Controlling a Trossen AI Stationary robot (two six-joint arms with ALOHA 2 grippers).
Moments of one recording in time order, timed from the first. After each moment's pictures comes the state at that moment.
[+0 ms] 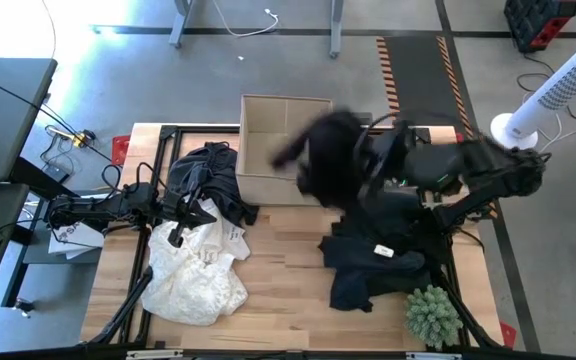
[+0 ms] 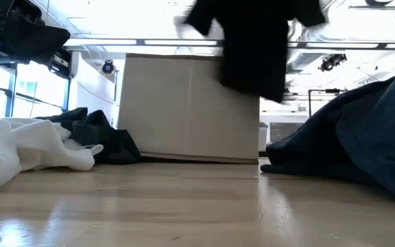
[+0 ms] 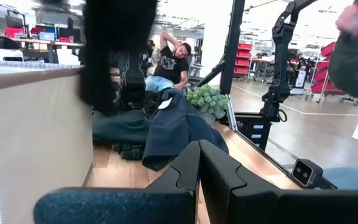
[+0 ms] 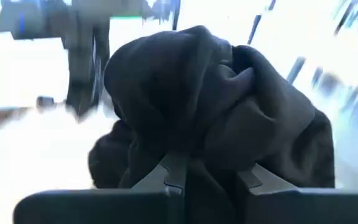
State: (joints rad) left arm 0.00 0.01 0.01 0.07 0.20 -0.10; right arm 0.26 1.37 1.86 -0.82 0.74 0.05
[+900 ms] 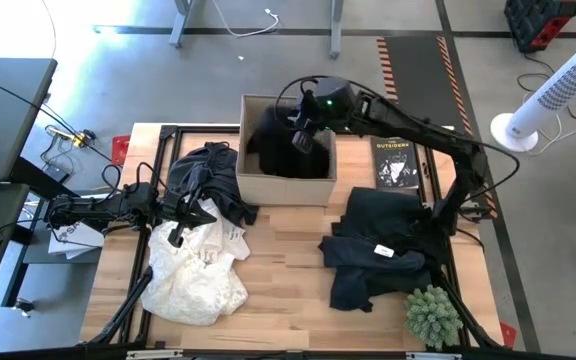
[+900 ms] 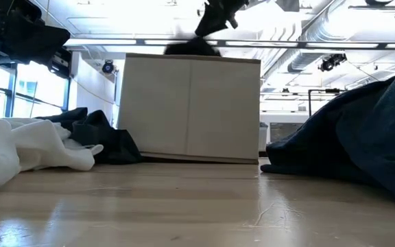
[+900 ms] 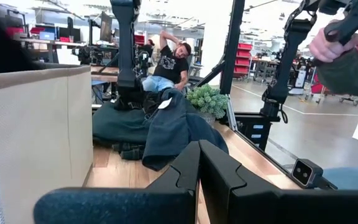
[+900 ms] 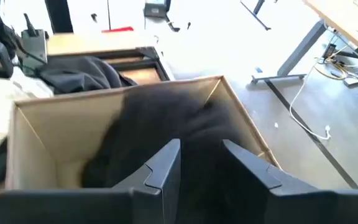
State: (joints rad) left arm 0.00 0.01 0.01 0.07 0.20 -0.10; right arm -0.34 1.75 1.86 -0.65 0.16 -0.19
